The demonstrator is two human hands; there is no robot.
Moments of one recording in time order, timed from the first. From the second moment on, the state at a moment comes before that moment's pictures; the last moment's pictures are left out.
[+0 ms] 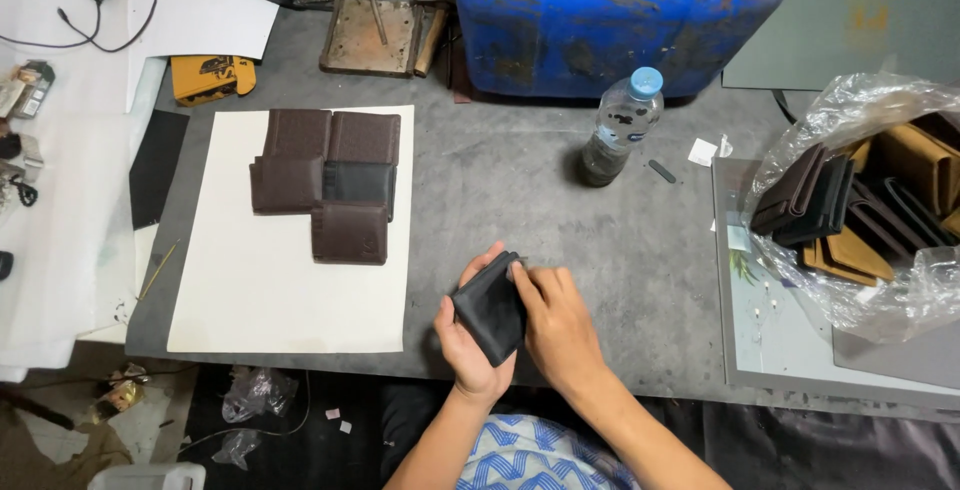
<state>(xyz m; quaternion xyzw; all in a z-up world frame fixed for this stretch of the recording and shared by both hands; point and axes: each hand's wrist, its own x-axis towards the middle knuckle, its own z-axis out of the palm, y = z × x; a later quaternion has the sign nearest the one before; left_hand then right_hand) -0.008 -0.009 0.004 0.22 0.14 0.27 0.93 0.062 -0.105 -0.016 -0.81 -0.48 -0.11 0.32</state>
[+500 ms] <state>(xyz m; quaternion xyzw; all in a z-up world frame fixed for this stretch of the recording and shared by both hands) -0.013 -0.008 -0.012 0.26 0.11 0.25 0.93 0.051 -0.092 -0.004 -0.77 -0.50 -0.11 0.38</state>
